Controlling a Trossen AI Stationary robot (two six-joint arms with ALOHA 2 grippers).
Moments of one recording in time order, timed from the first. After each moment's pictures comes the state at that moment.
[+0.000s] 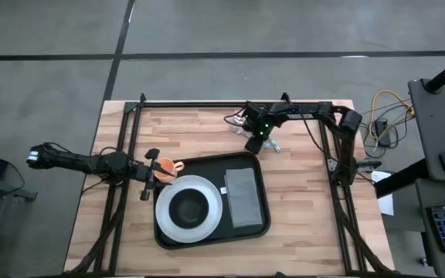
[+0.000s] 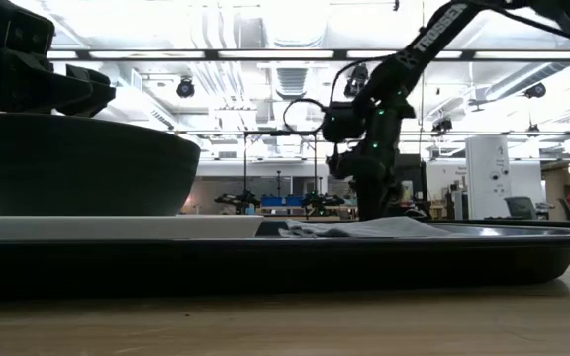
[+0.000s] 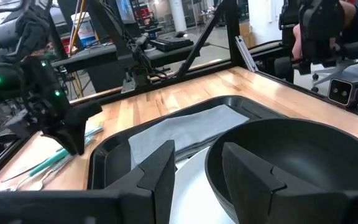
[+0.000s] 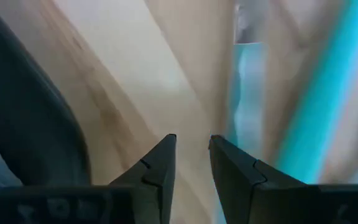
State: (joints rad) left arm -0.13 0.28 0.01 0.14 0.05 0.23; right arm -0.52 1.98 1.24 -0.69 -0.15 0.06
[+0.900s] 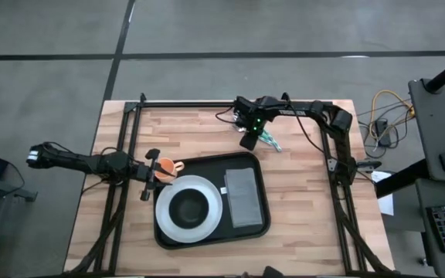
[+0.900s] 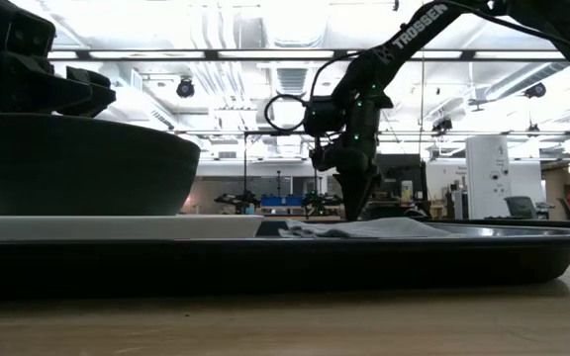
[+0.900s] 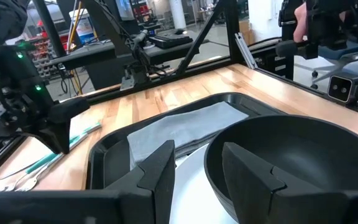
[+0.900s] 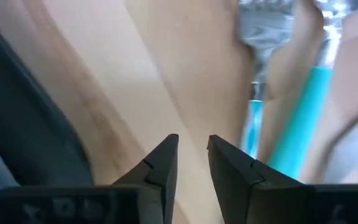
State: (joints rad) left arm -0.13 0.29 0.01 0.14 0.05 0.23; right arm -0.50 2.04 1.47 -0.87 -0.12 -0.01
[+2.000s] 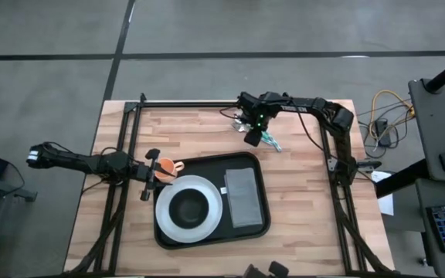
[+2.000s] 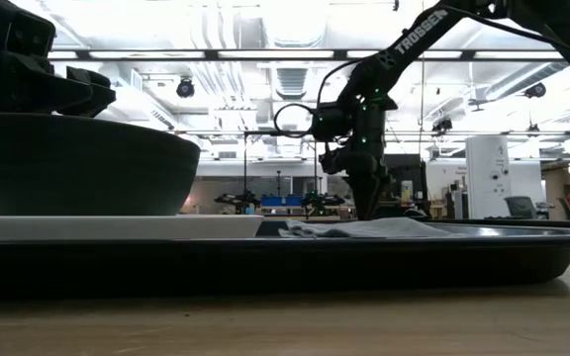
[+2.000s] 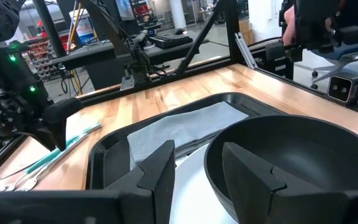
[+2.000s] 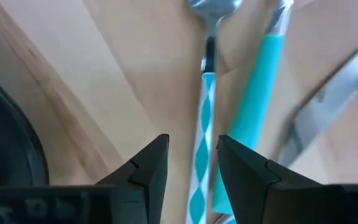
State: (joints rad) left arm -0.13 0.29 0.01 0.14 0.05 0.23; right arm -0.56 2.04 1.48 -0.92 -0.09 -0.05
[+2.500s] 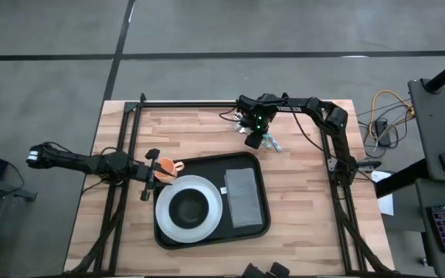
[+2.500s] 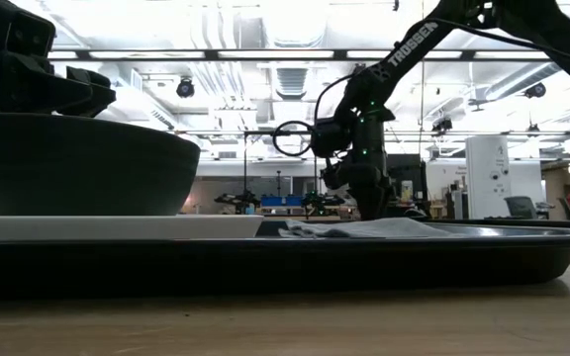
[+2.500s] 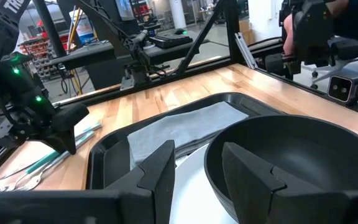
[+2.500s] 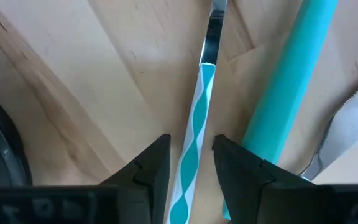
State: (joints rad) left arm -0.13 0.29 0.01 0.14 0.05 0.23; right arm -0.56 2.13 1.49 -0.96 -0.12 -0.06
